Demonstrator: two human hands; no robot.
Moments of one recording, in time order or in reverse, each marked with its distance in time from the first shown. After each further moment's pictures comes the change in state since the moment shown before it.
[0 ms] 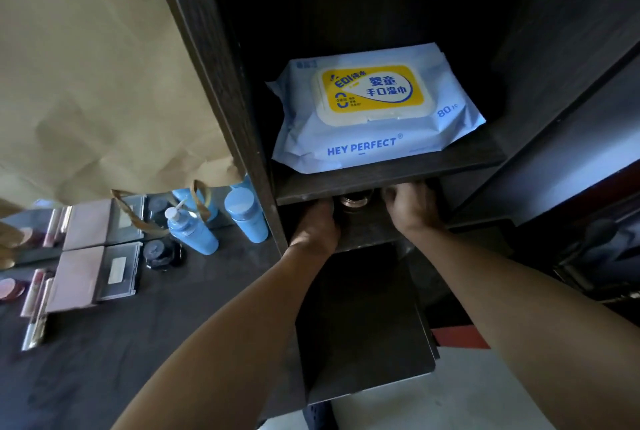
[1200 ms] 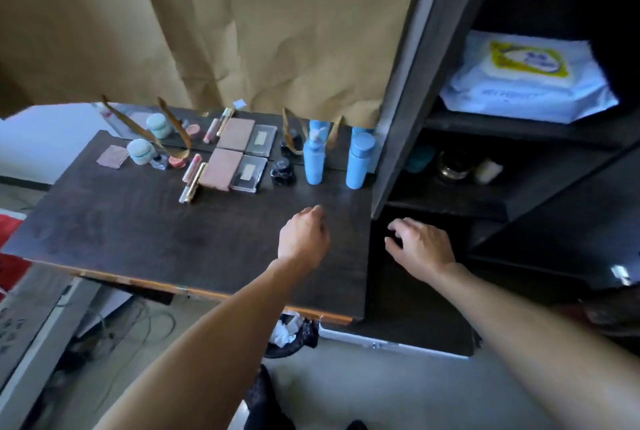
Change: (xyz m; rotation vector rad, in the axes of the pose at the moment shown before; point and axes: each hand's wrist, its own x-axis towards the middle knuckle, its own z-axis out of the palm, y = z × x) left_hand -0.191 -0.145 -0.041 0.101 0.389 -0.150; right_hand -0.174 -0.061 0.041 -0.249 -0.260 -0.617
